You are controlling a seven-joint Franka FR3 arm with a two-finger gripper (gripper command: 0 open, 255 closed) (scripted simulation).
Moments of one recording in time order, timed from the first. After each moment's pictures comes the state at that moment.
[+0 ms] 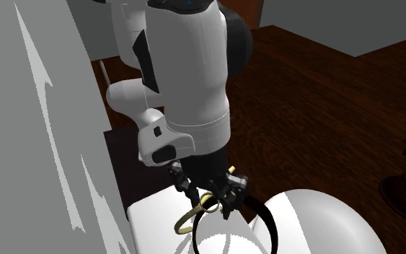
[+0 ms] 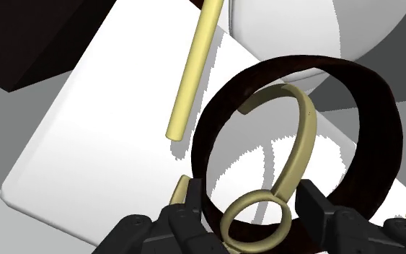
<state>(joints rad) -0.10 -0.42 0.17 -2.34 0.11 2.13 0.81</state>
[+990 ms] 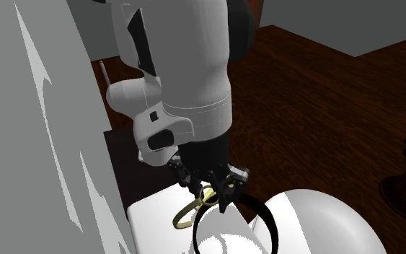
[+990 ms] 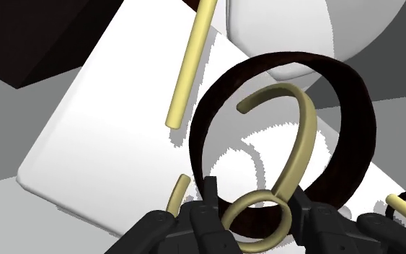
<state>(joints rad) -0.10 -0.43 0.16 -2.28 0.11 2.06 0.81</state>
